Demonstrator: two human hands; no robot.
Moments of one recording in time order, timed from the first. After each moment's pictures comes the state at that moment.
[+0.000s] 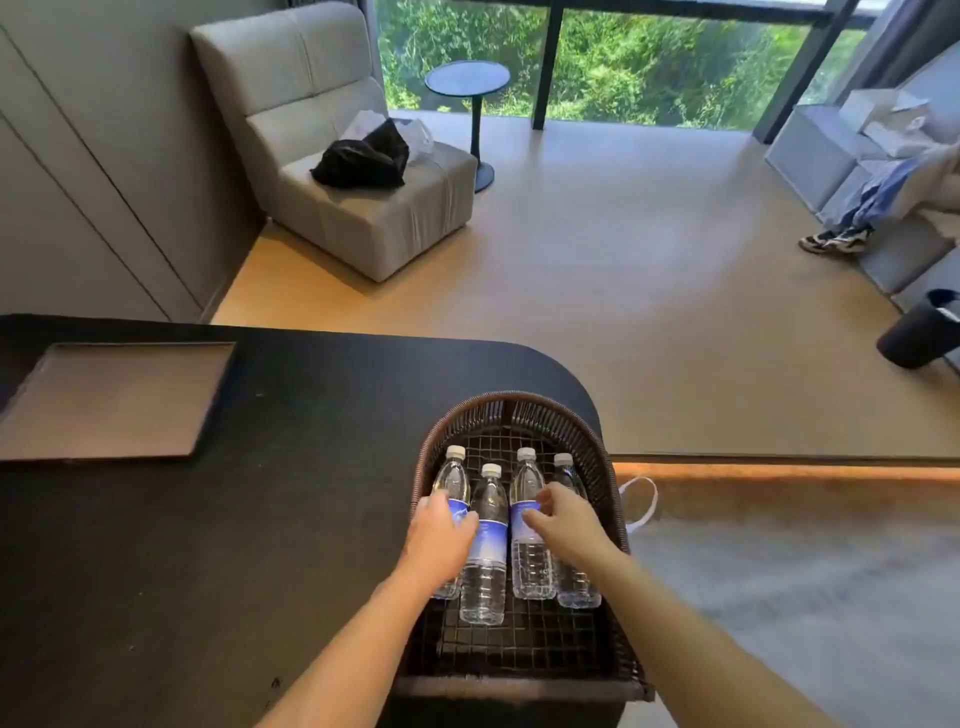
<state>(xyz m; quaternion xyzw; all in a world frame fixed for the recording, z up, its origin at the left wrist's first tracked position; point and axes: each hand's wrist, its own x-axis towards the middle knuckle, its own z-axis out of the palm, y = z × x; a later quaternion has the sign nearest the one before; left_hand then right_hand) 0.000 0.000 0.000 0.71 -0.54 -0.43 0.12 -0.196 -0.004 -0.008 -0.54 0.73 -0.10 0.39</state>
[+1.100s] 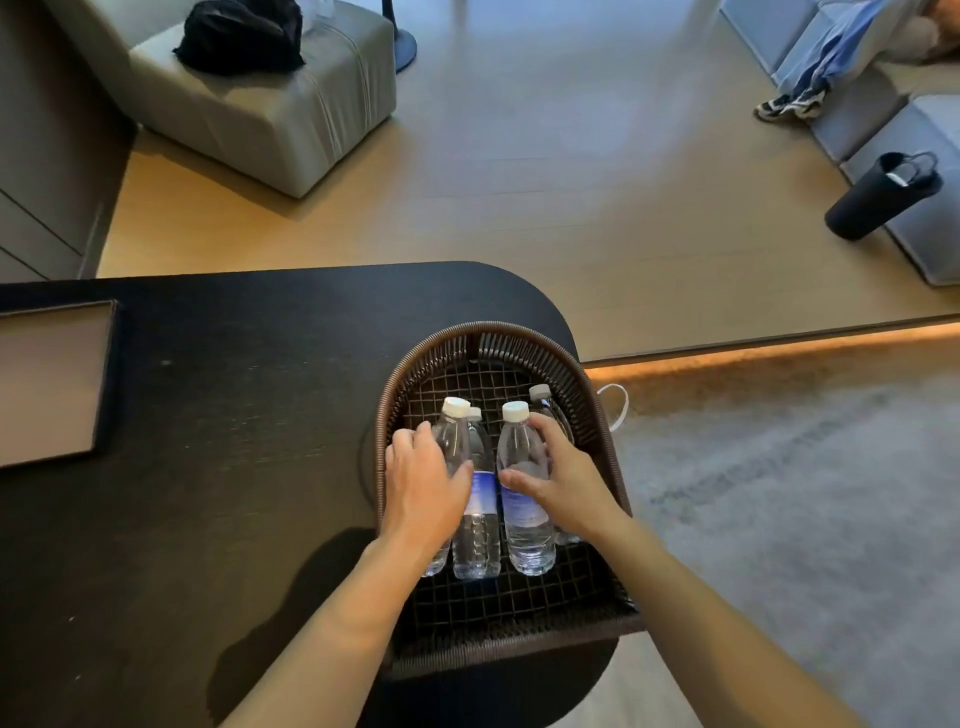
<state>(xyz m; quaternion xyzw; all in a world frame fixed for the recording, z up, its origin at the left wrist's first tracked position) -0.010 -0.019 -0.015 0.67 -0.65 -0.33 0.13 -0.200 0.021 0.001 -0.52 0.71 -0.20 0.43</state>
